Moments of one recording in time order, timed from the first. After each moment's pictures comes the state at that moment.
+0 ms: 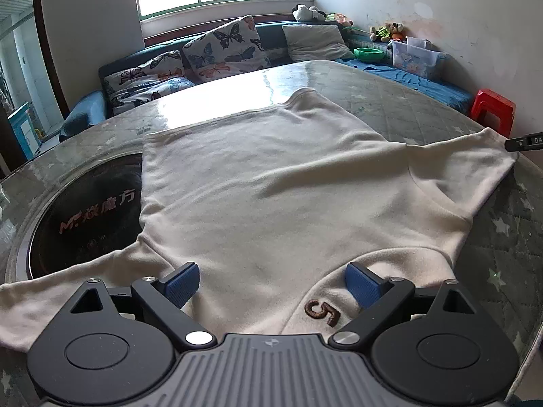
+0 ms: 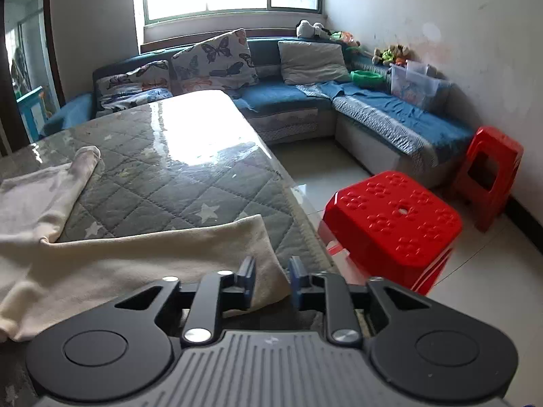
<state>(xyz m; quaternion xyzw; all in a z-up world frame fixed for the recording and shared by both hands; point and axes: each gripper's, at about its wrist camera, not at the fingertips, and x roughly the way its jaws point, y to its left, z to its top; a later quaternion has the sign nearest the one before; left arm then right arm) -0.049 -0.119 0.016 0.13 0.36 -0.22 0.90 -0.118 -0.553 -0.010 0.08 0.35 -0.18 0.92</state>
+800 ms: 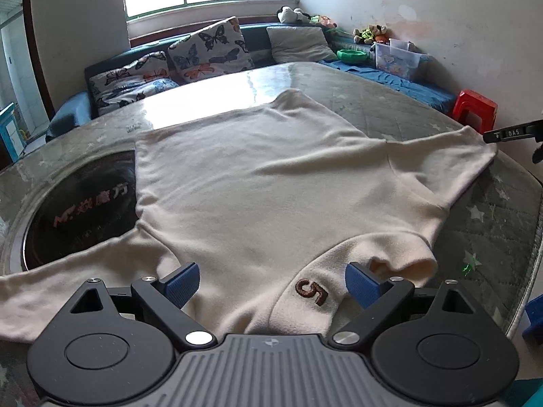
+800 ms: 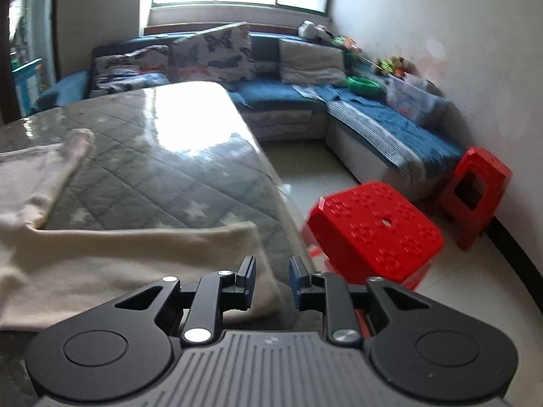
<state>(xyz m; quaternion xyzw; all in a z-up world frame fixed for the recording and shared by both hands) -0.059 -0.105 0.024 0.12 0.36 -0.25 0.89 -0.110 -0.544 -0.001 0.02 0.36 -0.18 0.91</state>
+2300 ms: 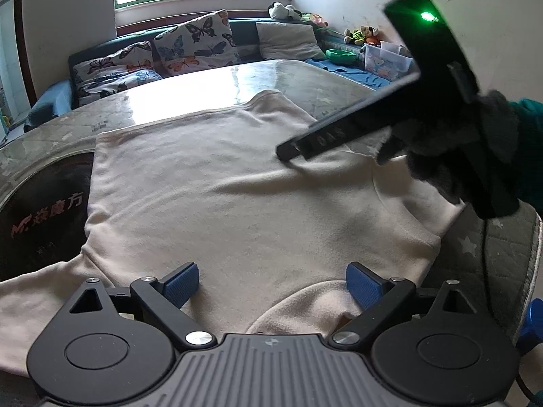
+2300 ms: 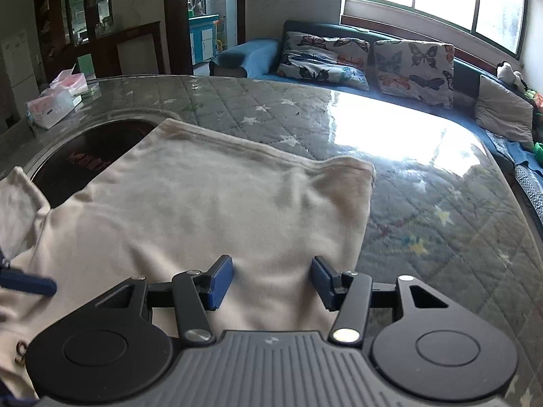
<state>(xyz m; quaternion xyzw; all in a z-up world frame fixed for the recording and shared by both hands) -0.034 -0.139 0.014 0.09 0.38 -0.28 0.88 0.057 -0.361 -0.013 -0.06 0.39 0.12 0.91</state>
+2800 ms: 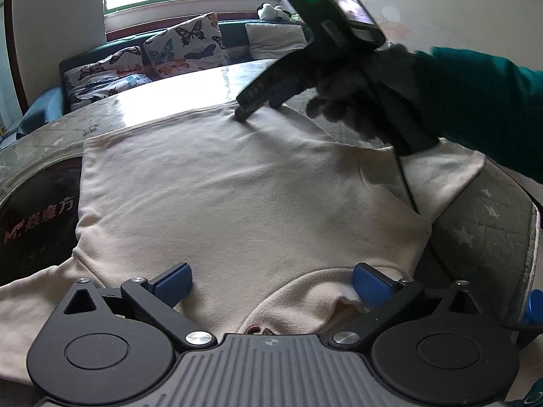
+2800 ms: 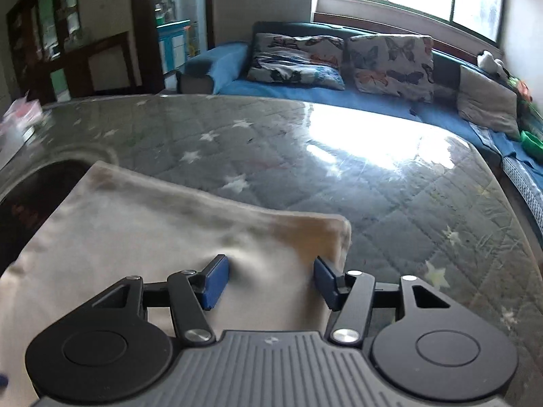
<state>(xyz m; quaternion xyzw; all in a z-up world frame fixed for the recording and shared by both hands) -0.036 -0.142 0.008 0.10 0.37 -0.29 0.88 0.142 -0.383 -0.019 -0.03 0.39 0.08 0.92</state>
